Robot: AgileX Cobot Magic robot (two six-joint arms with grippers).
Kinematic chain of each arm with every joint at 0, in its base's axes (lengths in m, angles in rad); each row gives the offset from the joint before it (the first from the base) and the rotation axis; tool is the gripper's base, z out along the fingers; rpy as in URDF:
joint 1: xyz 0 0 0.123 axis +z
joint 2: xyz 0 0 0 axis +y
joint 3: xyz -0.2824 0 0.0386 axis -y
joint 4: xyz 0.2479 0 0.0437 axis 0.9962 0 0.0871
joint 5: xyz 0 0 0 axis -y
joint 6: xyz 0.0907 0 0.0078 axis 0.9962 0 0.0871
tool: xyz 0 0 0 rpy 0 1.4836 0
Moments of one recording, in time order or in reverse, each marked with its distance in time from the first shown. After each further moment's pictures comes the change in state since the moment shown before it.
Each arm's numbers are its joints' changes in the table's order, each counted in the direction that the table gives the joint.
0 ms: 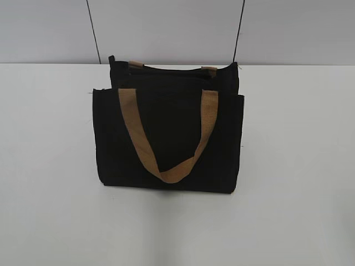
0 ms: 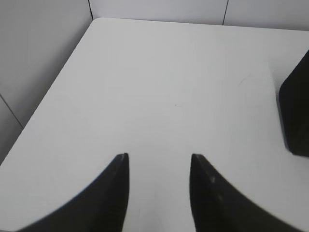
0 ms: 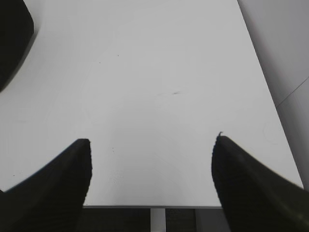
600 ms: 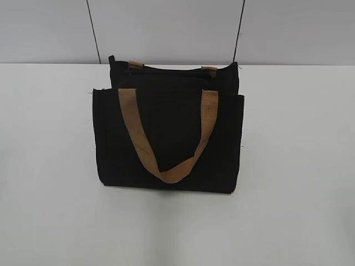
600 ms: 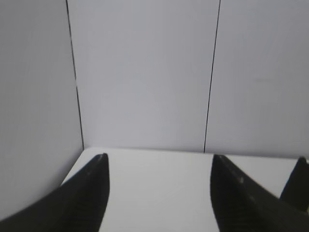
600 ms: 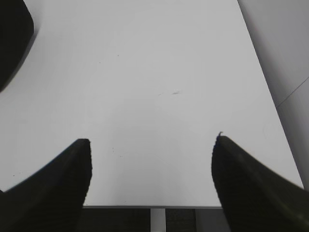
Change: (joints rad) left arm 0.000 0.099 0.010 0.002 0.531 0.000; right arm 0.000 0.000 0.000 0.000 0.000 0.000
